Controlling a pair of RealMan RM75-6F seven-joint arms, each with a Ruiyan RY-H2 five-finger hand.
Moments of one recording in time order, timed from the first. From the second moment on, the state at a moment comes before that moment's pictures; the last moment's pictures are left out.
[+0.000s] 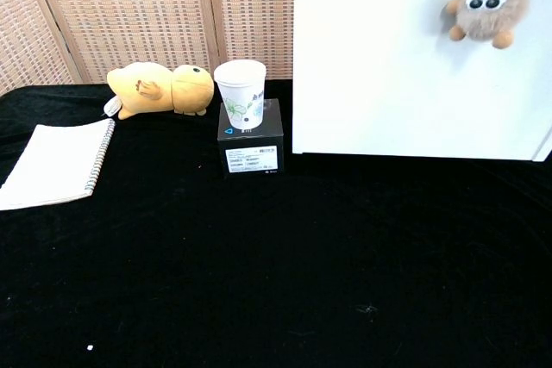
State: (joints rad) left arm 0.00 -1.10 0.02 -1.83 1.48 1.50 0.30; right arm 0.65 -1.19 0.28 -1.47 -1.60 1.40 -0.49
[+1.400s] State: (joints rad) left arm 0.02 -1.09 0.04 -1.82 1.55 1.54 0.26; right arm 0.21 -0.97 0.01 -1.86 -1.57 1.58 -0.31
